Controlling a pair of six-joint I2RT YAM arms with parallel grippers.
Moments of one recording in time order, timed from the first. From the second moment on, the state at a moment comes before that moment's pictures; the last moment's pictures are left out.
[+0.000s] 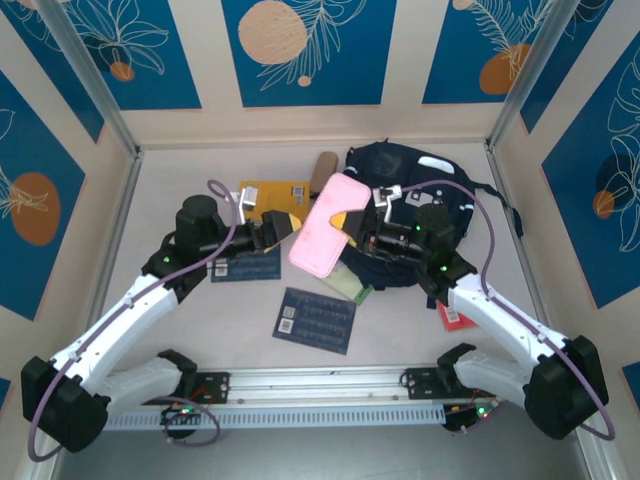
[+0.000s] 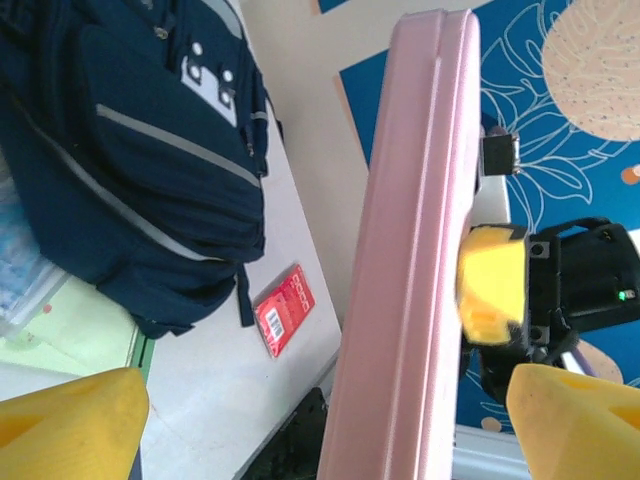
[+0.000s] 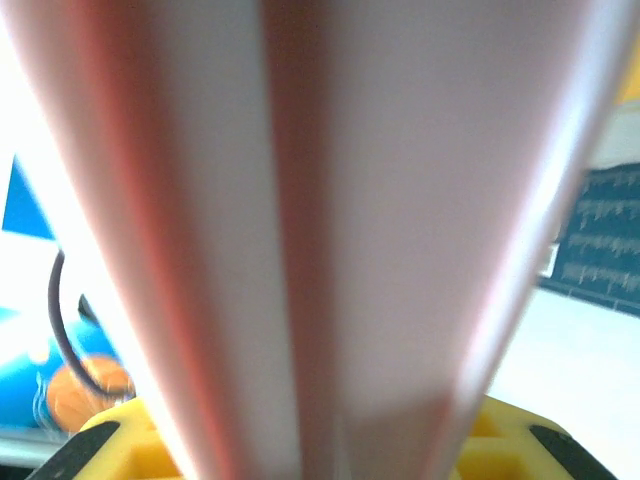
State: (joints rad) left arm -0.50 1.03 0.85 -0.12 0.64 -0.96; right arm 0.50 1.05 0.68 0.31 -0.65 1.27
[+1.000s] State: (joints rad) left arm -0.72 1.20 0.83 0.10 0.37 -1.13; right arm 0.63 1.03 0.60 0.32 -0.16 1.51
